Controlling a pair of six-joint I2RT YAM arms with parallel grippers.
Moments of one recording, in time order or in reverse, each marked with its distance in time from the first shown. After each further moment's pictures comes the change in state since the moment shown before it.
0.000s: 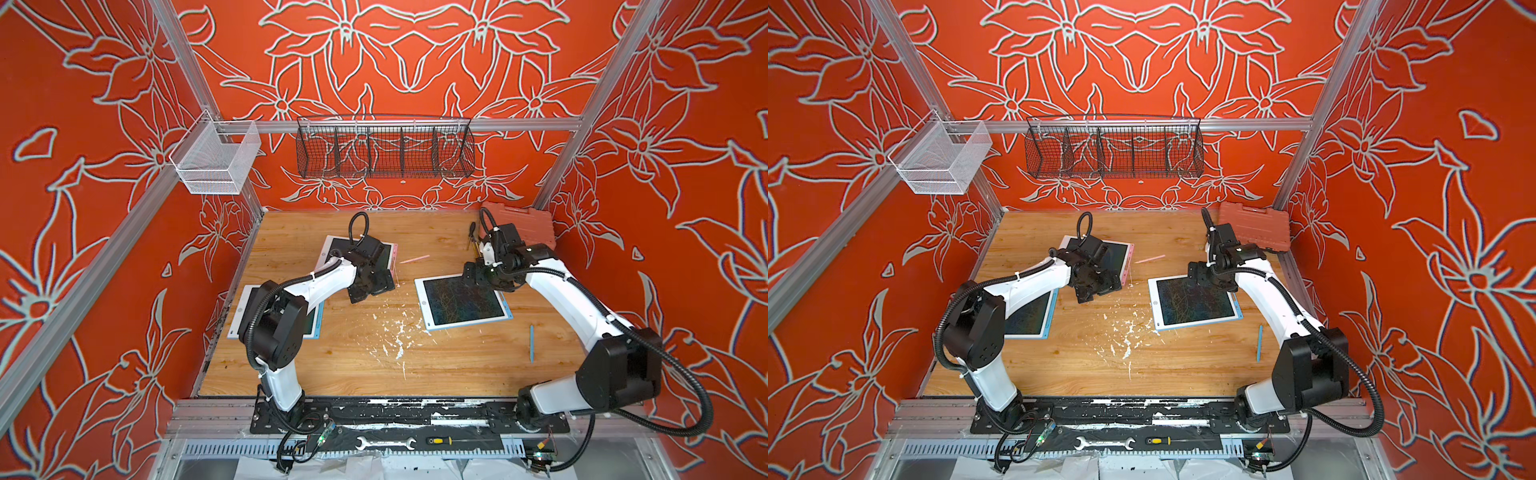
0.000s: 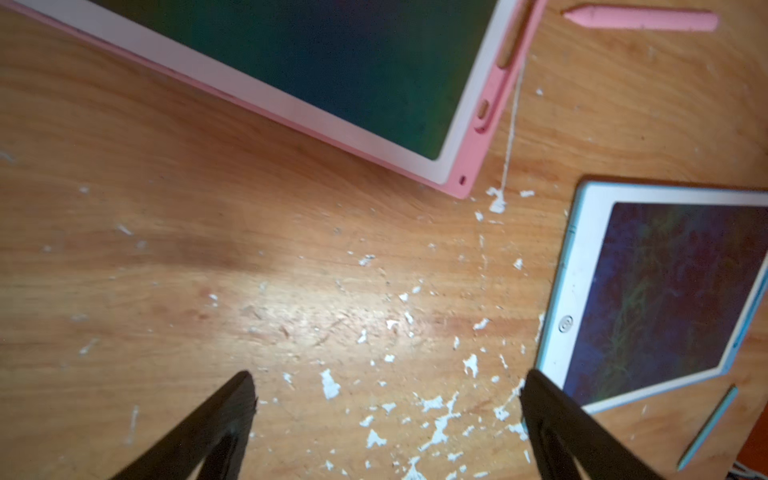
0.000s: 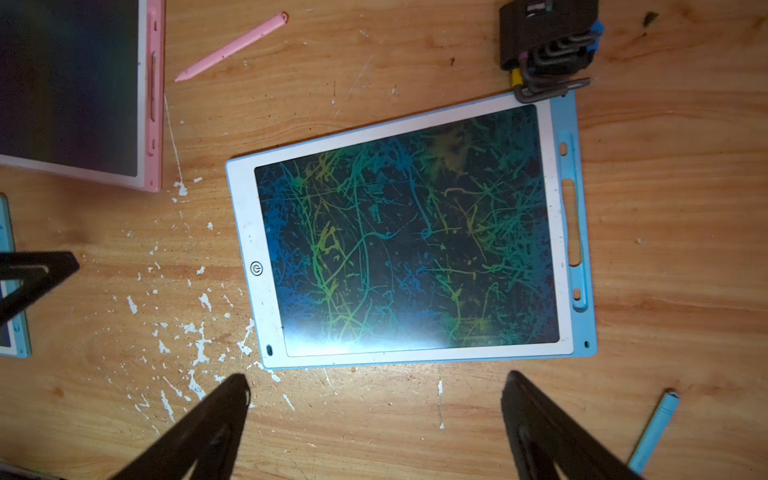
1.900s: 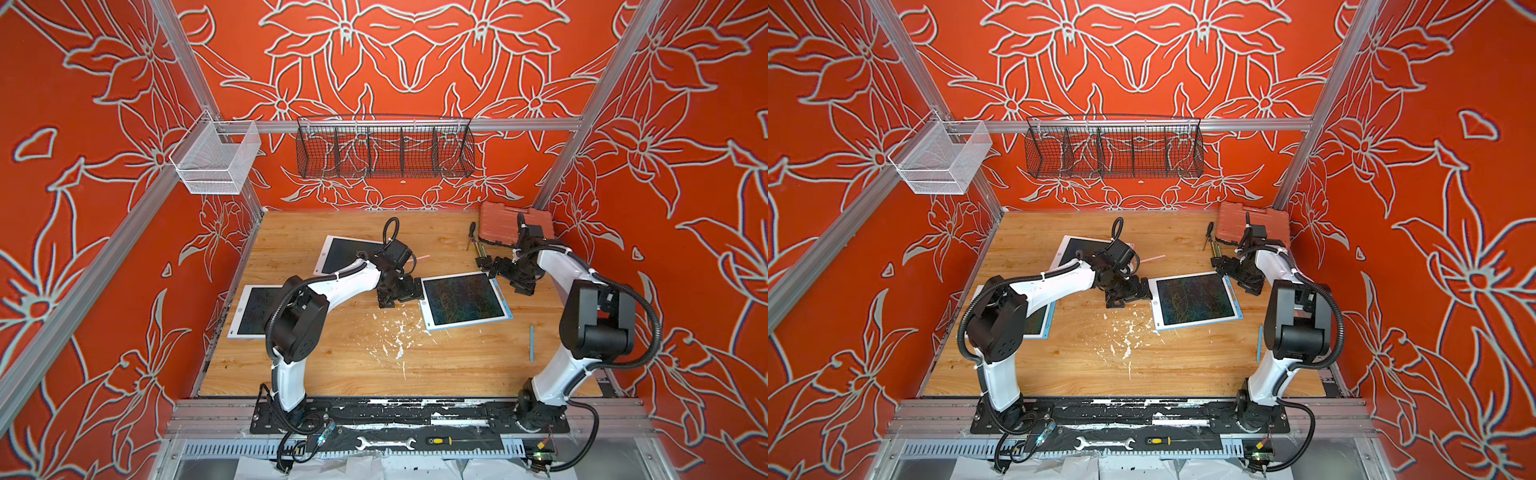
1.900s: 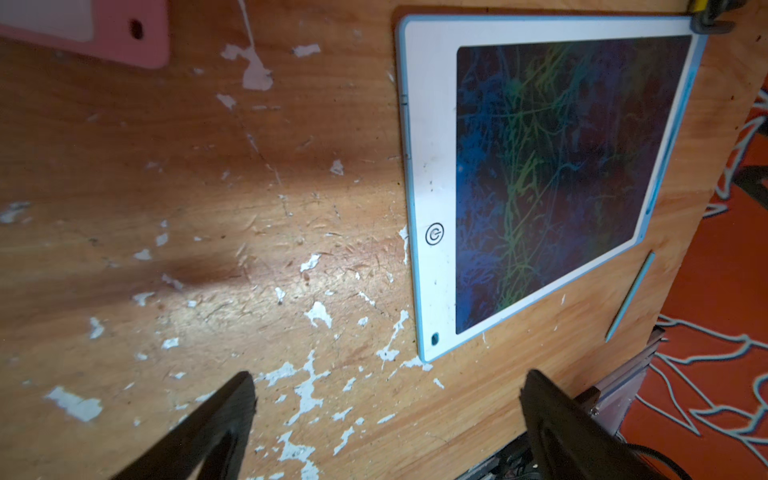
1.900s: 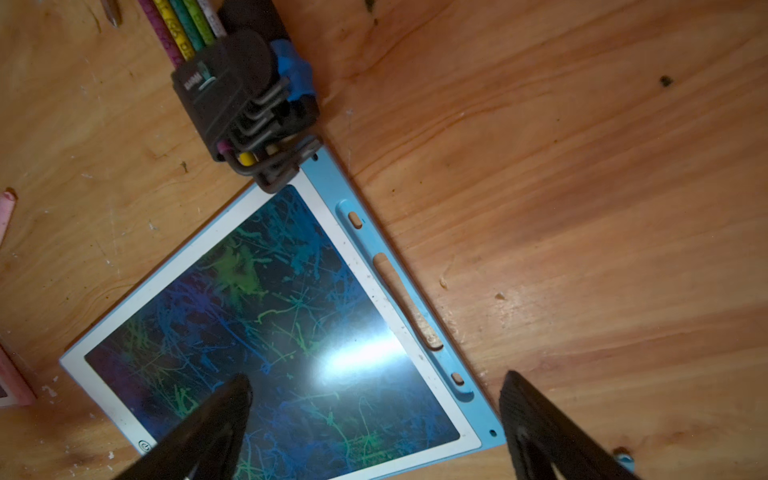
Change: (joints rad) left arm -0.143 0.140 0.128 0.044 0.214 0.003; right arm -0.336 0.320 0.053 0.099 -0.043 0.066
